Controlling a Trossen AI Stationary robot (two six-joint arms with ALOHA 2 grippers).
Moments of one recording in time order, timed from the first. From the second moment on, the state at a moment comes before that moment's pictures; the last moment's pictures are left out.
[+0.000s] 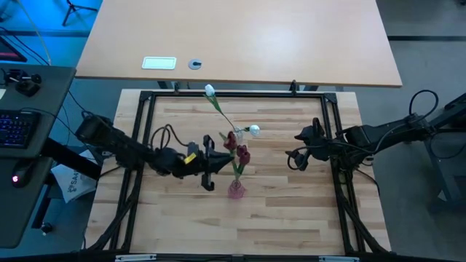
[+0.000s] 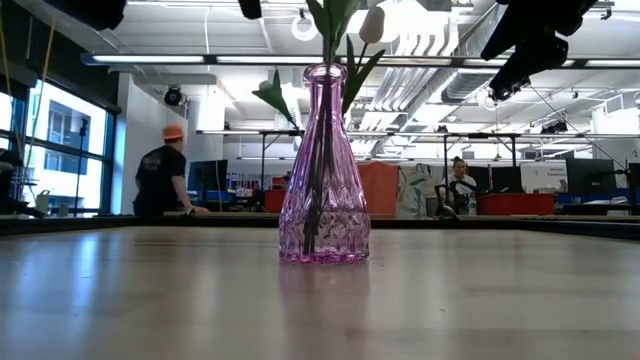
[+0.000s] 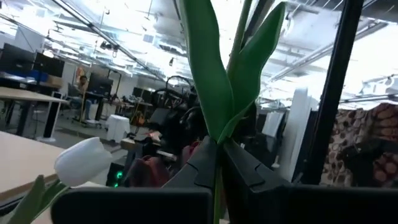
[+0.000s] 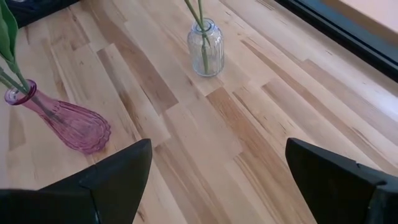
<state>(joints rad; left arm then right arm) -0.33 1.54 0.72 1.23 -0.45 -0.08 0.27 0.91 0.89 -0.84 0.51 0.70</state>
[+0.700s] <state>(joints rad) -0.31 1.55 0.71 1.03 -0.40 -0.08 0.27 0.92 0.89 -0.84 0.51 0.74</state>
